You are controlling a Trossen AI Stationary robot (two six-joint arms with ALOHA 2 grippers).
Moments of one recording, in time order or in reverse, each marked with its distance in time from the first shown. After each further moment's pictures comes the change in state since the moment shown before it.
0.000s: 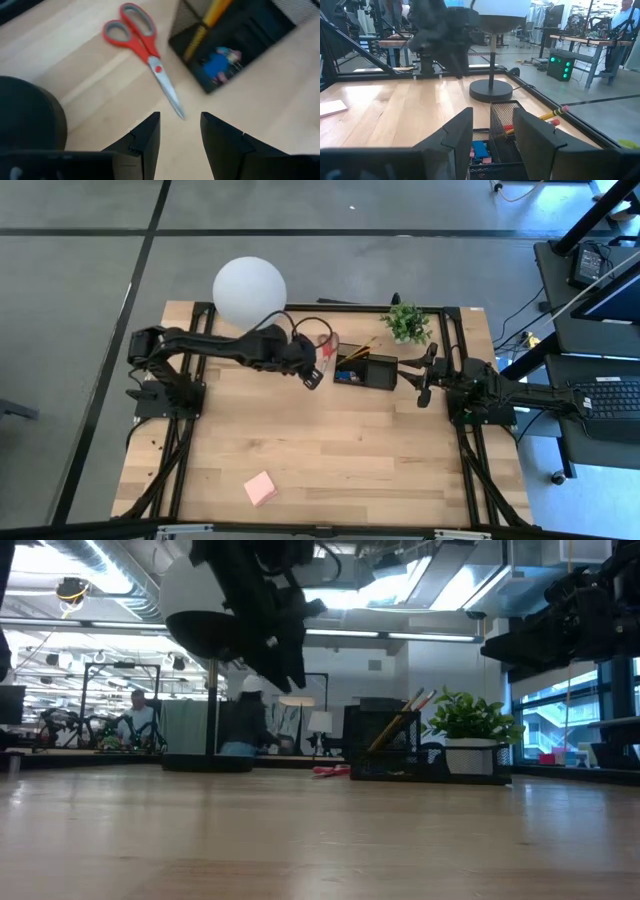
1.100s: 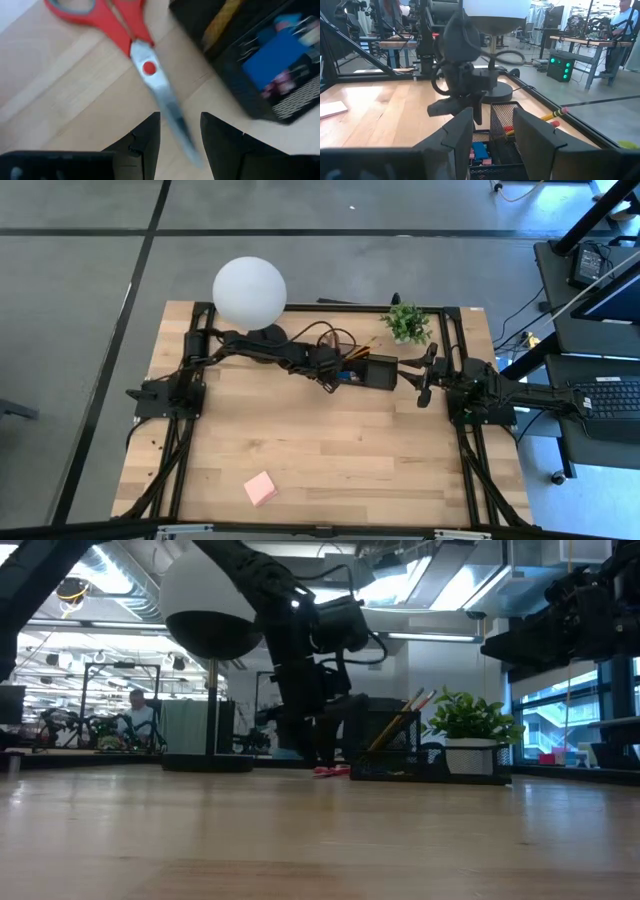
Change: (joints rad) left arm 0.050 0.419 0.194 0.042 0.031 0.036; right arm 0.000 0.000 0.000 0.005 0.000 0.001
